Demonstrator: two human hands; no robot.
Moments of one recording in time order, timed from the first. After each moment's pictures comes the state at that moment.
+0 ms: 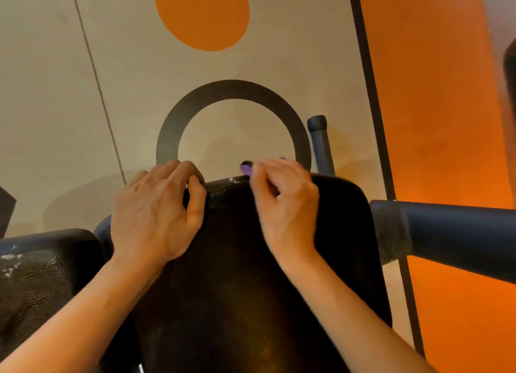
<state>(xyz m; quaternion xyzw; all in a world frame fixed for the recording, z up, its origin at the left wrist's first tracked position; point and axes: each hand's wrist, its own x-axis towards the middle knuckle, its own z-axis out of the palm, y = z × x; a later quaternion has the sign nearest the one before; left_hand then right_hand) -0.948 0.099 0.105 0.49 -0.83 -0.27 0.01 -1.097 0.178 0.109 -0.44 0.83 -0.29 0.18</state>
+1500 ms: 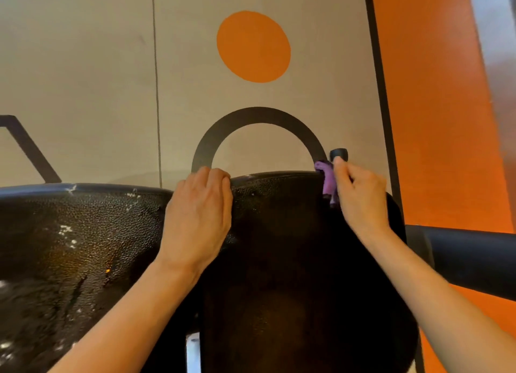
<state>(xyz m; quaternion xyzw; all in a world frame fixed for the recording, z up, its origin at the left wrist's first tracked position) -0.883 0.129 0.102 0.53 -0.80 -0.25 0.09 -1.114 0.178 0.127 -0.46 0.85 -0.19 0.19</state>
